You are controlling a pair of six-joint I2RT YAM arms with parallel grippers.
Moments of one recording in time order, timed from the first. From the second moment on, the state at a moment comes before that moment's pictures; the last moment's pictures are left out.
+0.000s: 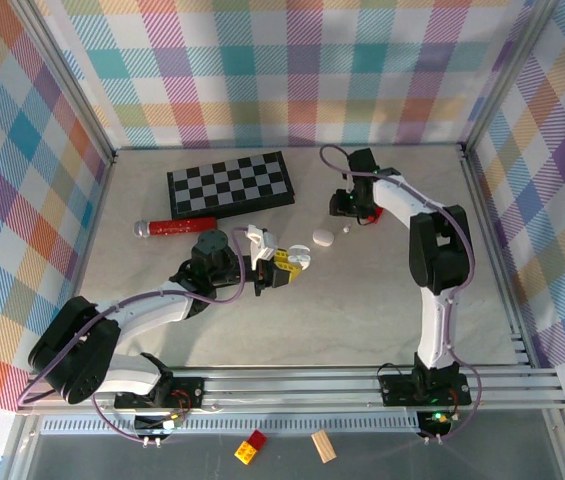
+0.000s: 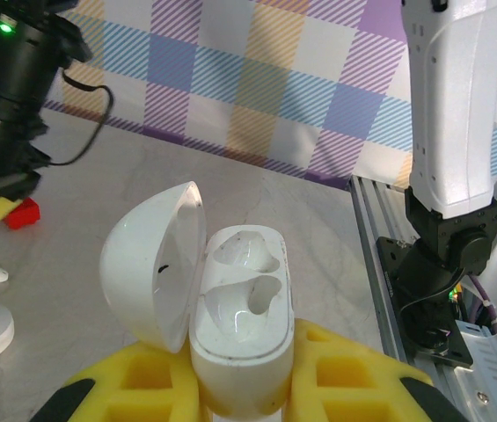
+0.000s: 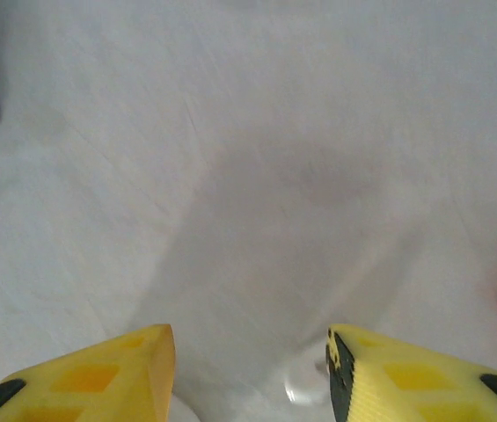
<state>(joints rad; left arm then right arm) -0.62 1.33 0.57 0.60 0.80 -0.08 0.30 2.11 1.65 -0.67 -0.14 0.28</state>
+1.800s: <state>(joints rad) -0.62 1.33 0.57 0.60 0.80 -0.08 0.28 2.25 1.79 -0.97 -0.24 0.09</state>
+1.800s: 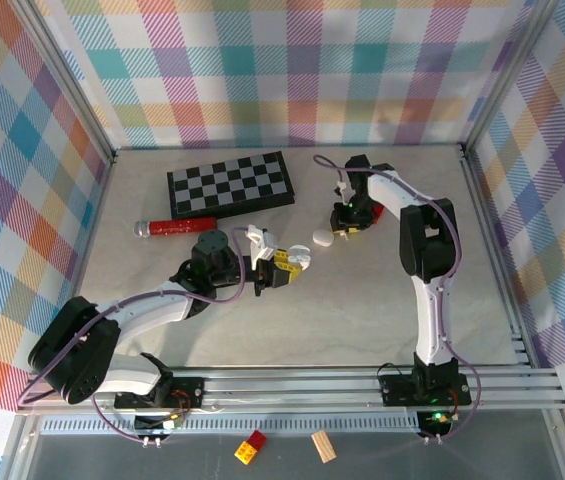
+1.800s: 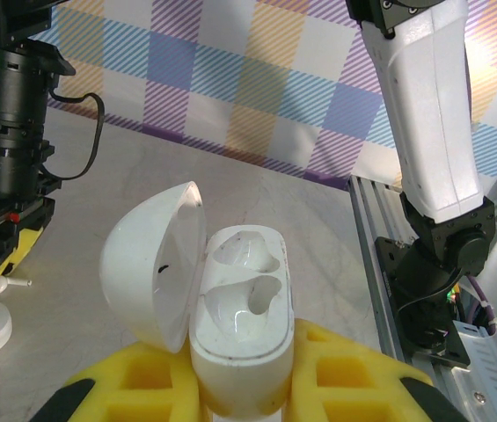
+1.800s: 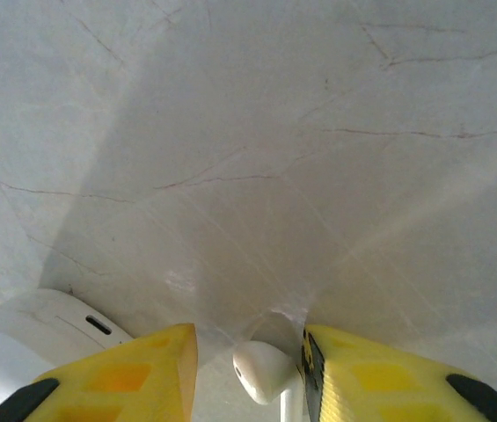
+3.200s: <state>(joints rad) -0.62 1.35 0.59 0.59 0.79 -0.08 0.28 1.87 1.37 -0.64 -0.18 0.04</state>
